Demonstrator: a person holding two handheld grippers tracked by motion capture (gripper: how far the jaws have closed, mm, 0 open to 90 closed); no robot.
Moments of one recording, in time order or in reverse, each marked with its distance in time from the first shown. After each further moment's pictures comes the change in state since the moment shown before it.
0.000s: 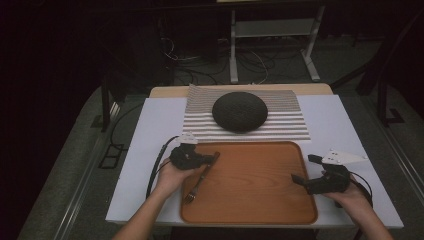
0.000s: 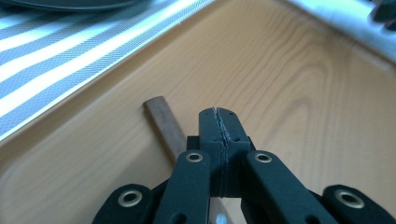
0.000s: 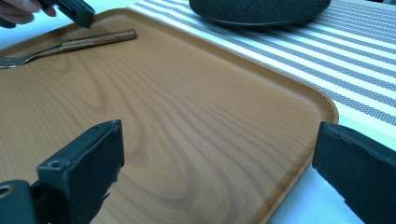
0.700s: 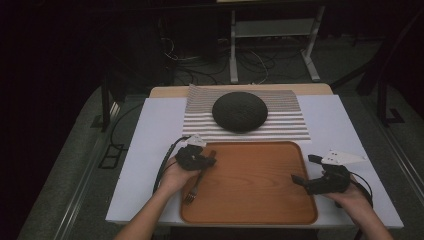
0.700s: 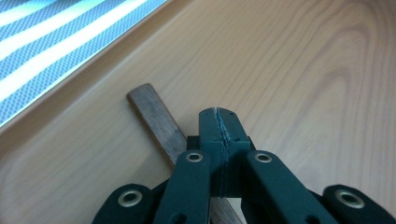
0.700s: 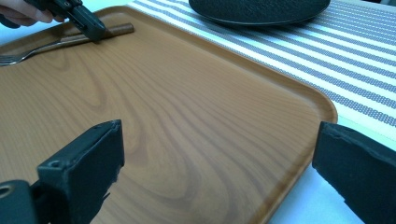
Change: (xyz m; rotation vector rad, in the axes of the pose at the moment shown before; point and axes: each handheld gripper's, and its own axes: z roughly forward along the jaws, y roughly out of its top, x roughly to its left) left arm 0.003 -0.004 0.011 0.100 0.061 0.031; right arm 0.002 0.001 0.000 0.005 -0.009 -0.011
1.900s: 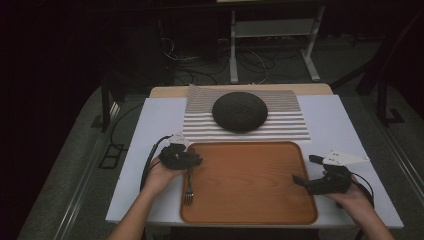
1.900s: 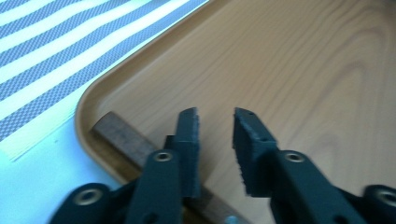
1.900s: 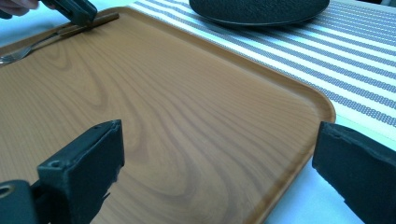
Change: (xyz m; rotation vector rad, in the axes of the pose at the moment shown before) left arm 0.018 -0.019 -0.035 -0.050 0.042 -0.049; right arm -0.001 -0.001 -0.002 -0.004 0.003 0.000
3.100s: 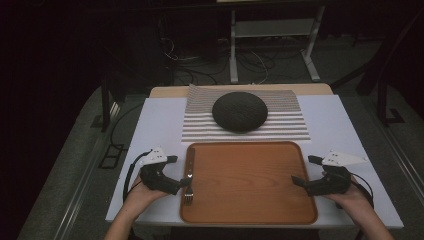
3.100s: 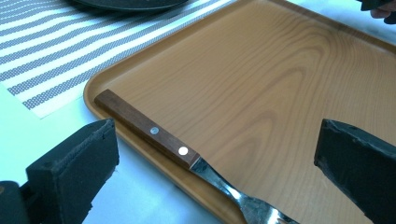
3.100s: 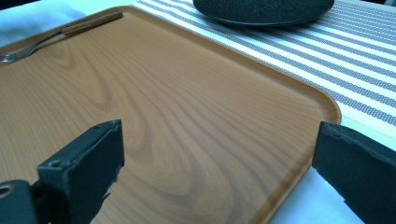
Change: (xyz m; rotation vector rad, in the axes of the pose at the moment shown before) left arm -0.027 -0.044 -0.051 -0.189 0.021 0.027; right arm 0.003 0.000 0.000 0.004 0.008 -0.004
